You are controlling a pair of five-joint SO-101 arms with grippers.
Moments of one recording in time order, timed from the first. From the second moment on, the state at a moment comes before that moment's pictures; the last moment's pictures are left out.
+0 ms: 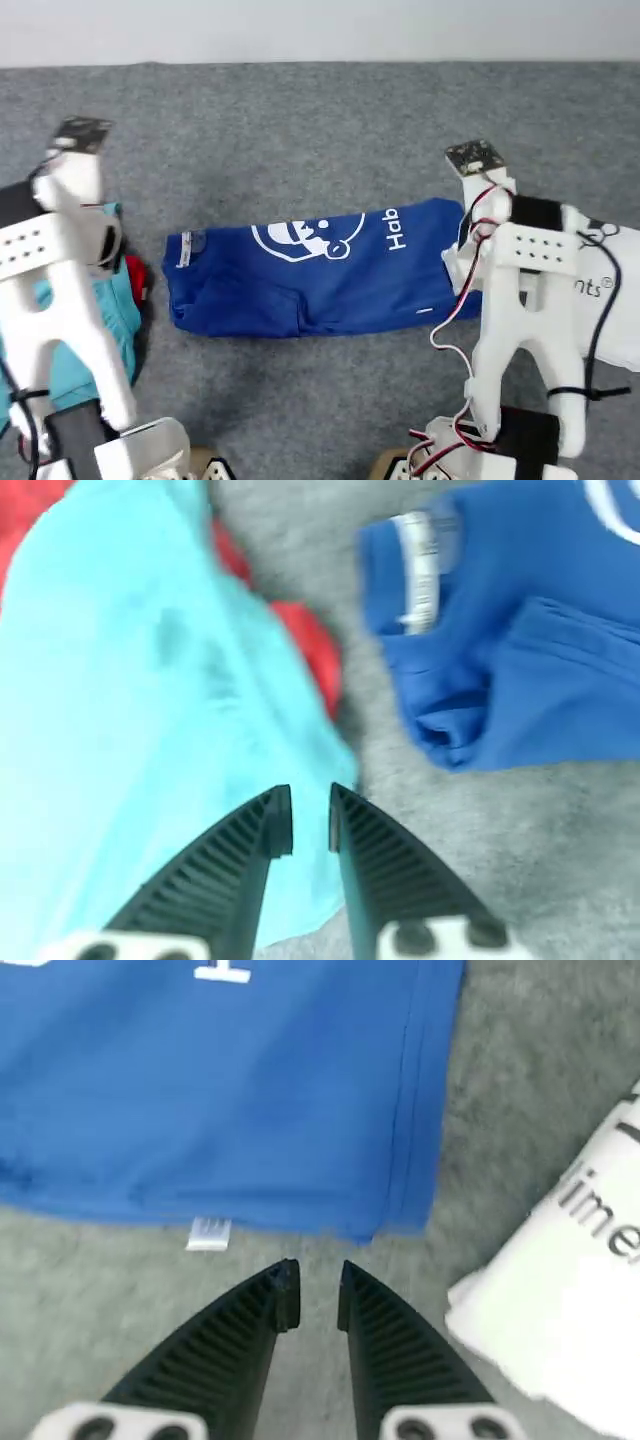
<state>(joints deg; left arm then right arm) -27.8 -10.2 4.9 98.9 -18.2 6.9 -13.0 24.1 77.7 24.5</state>
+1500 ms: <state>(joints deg) -37.5 -10.3 10.2 98.9 -18.2 4.7 22.2 -6.3 75.8 16.3</state>
